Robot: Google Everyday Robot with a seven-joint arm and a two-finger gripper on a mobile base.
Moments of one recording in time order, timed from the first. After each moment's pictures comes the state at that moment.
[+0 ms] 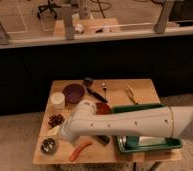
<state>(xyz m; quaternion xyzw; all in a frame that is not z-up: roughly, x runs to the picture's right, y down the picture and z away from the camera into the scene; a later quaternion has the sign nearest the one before) -0.167 0.241 0.685 -0.08 -0.39 -0.53 0.75</state>
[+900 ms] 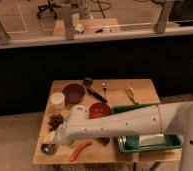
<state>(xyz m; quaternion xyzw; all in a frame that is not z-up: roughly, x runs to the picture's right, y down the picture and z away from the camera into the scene) -0.190 0.262 0.701 -0.06 -0.39 -0.57 0.72</state>
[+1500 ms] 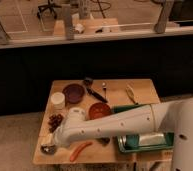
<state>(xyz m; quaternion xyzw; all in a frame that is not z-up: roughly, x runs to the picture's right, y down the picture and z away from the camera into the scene) -0.202 0.276 0.711 -0.06 -0.40 -0.58 0.71</state>
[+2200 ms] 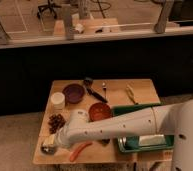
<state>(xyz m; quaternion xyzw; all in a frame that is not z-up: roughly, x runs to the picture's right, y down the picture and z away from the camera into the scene) -0.195 0.283 0.722 -0.06 -0.41 -0.57 0.71</state>
